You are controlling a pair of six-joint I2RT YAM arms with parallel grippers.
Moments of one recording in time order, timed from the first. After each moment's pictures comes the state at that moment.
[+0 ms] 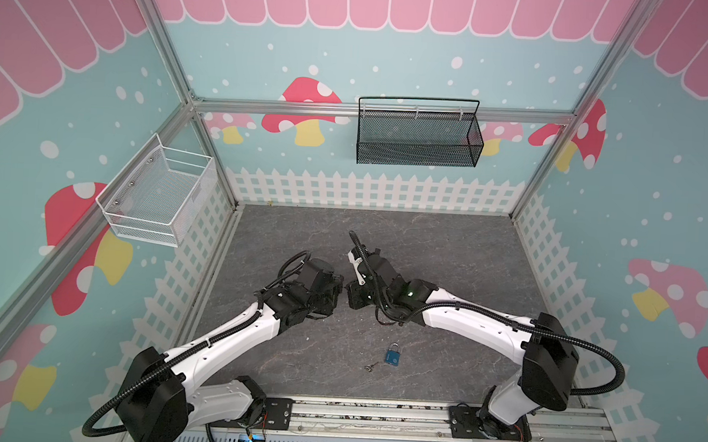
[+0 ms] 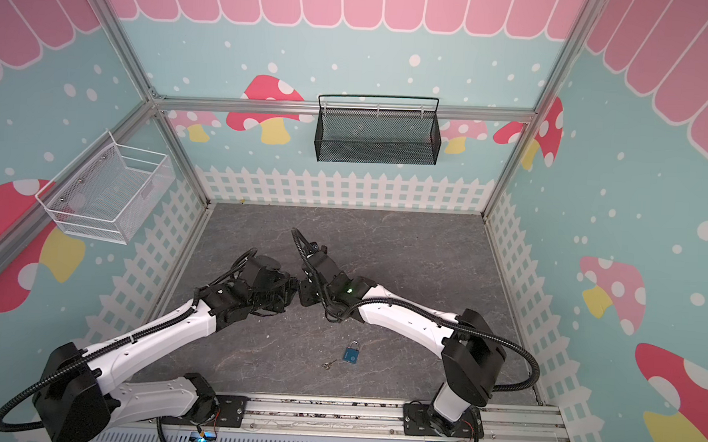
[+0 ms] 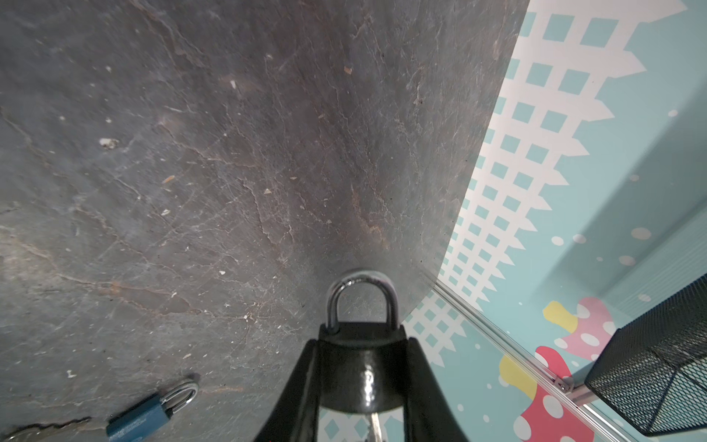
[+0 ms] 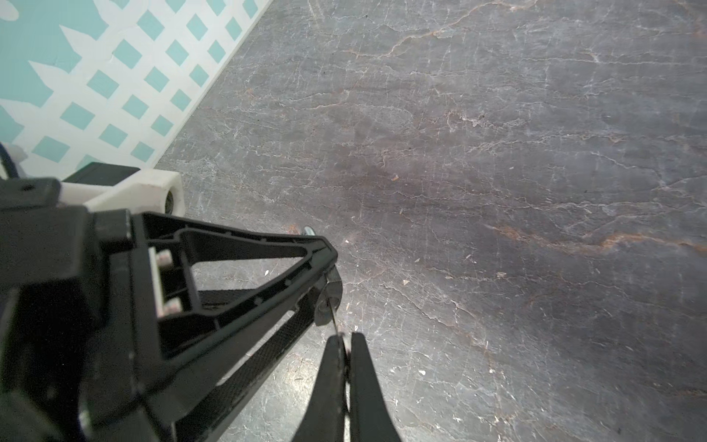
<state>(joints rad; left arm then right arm) -0.63 1.20 0.83 -0.38 -0.10 -2.01 0.96 1.61 1.25 -0.34 0.11 0.47</state>
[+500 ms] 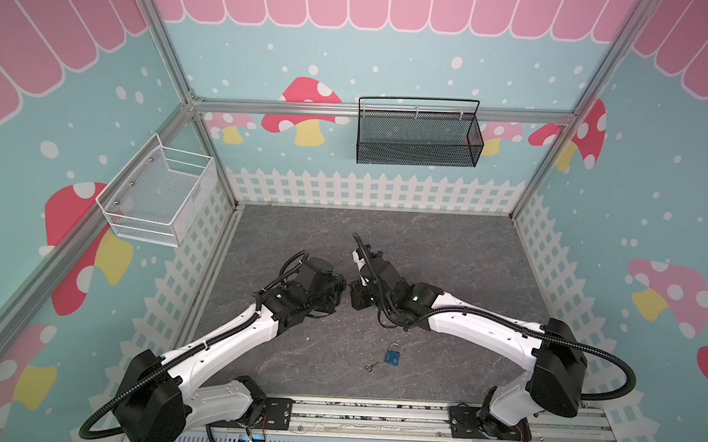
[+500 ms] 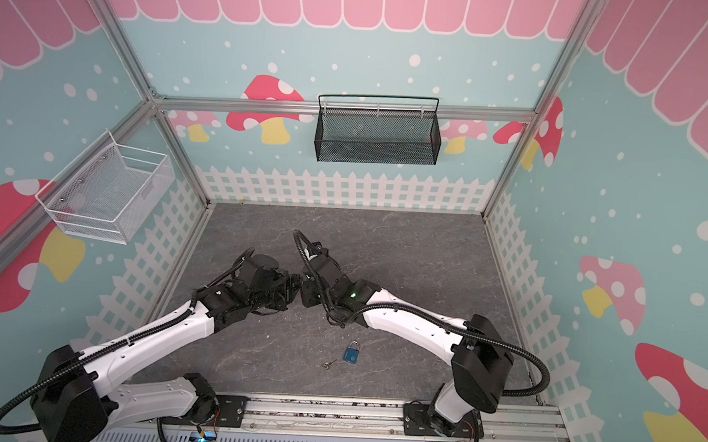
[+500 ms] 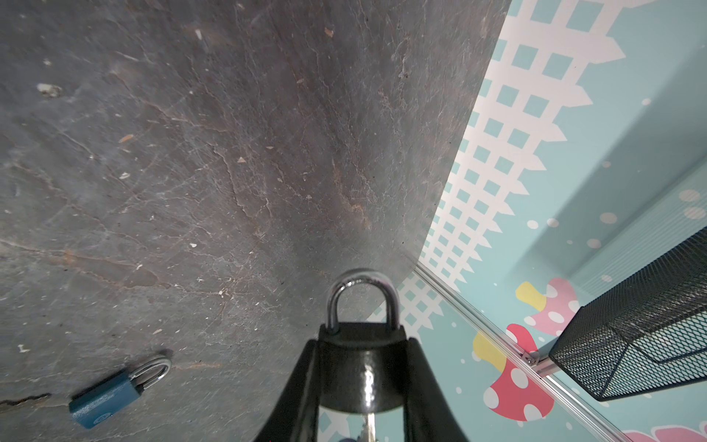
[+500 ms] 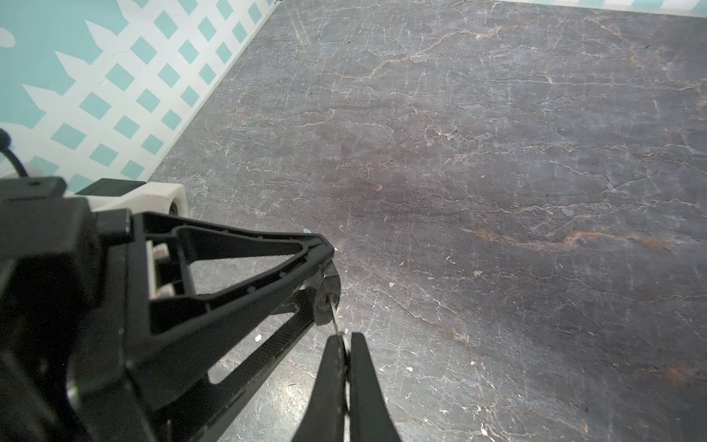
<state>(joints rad) -0.63 1.19 0.83 -0.34 -0.08 -2.05 0.99 1.57 1.22 -0.33 0.20 0.47</state>
